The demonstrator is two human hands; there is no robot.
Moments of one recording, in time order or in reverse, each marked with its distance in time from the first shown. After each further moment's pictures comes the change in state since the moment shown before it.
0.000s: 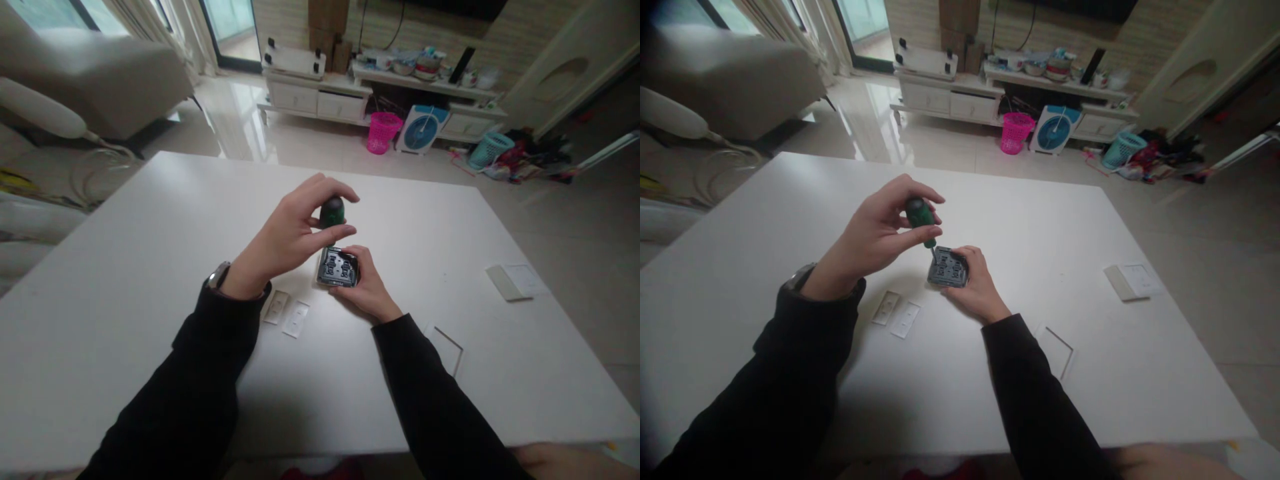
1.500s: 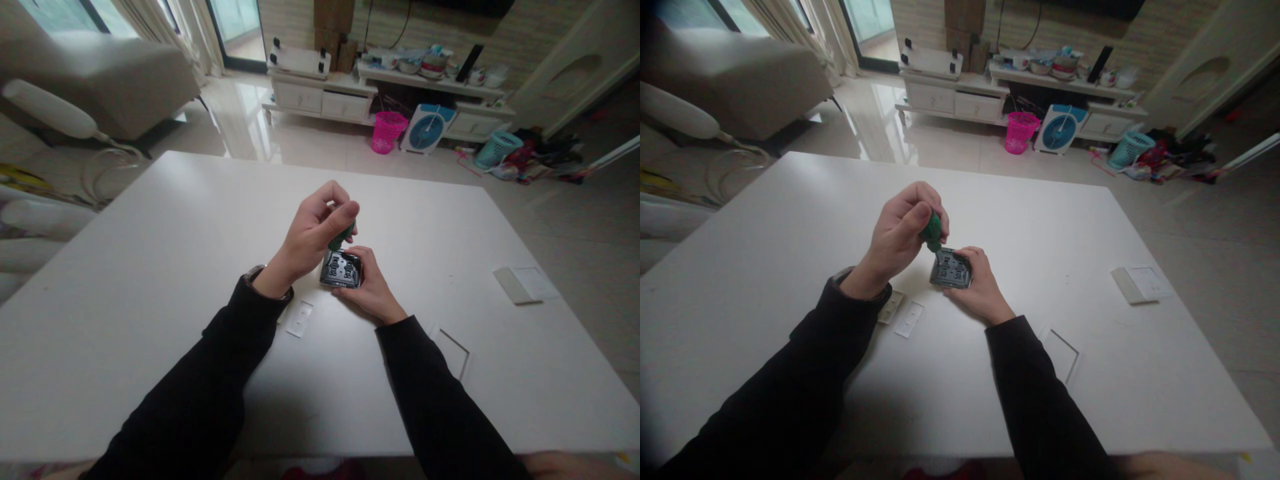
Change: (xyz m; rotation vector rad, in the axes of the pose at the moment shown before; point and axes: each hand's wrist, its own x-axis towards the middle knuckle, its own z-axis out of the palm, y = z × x) left_hand 0.000 -0.015 0.035 -0.586 0.154 -0.115; right_hand 0.000 -0.002 0.000 0.002 -0.014 -0.030
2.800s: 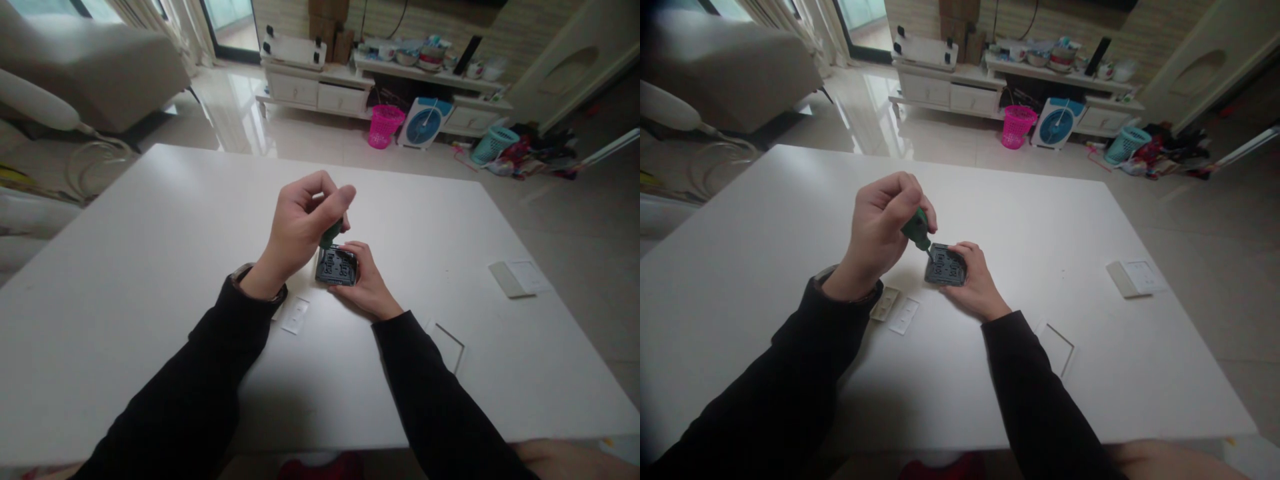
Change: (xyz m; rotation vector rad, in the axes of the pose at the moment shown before) left_hand 0.000 0.014 0.007 0.070 0.122 0.016; right_hand -0.001 -0.002 0.002 -0.011 -0.006 -0.017
